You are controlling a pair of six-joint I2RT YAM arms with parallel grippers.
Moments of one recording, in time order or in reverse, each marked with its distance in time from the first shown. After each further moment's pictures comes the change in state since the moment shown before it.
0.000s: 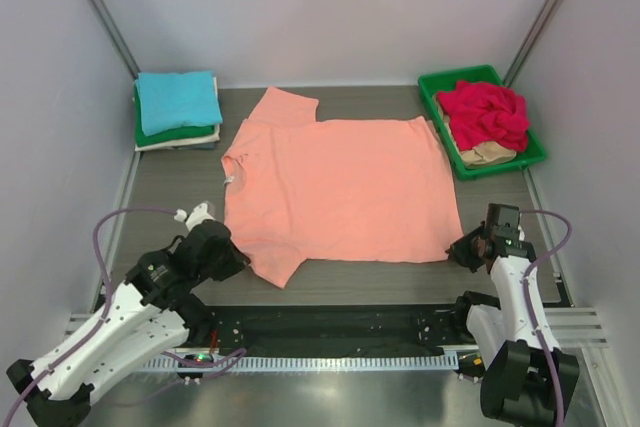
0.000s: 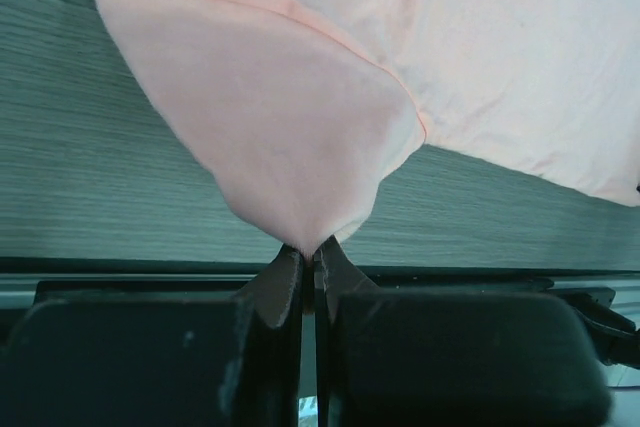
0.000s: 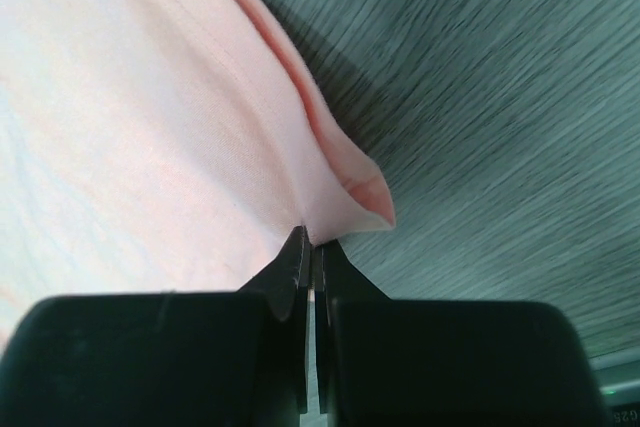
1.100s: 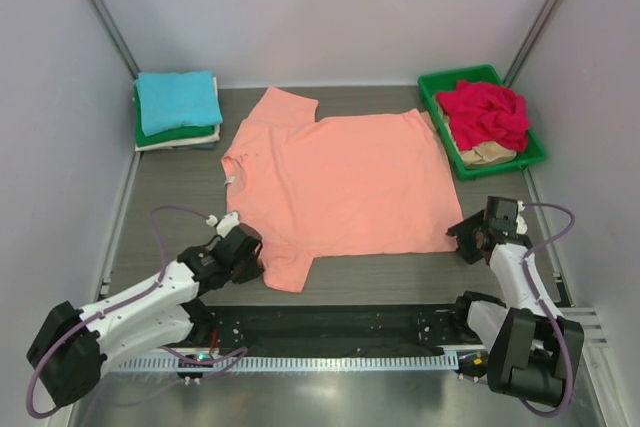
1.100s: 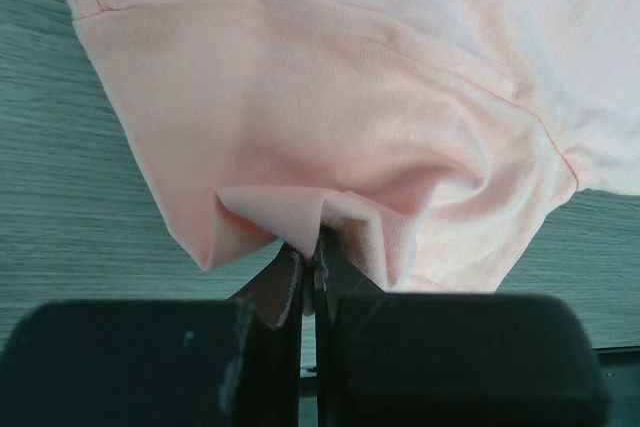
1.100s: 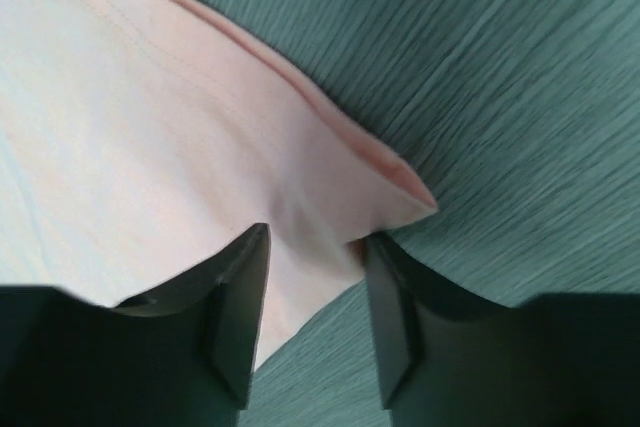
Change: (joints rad) left arm -0.013 0.295 -0.216 0.364 -0.009 0.051; right arm 0.000 0.141 -0.004 0.206 0.058 0.047
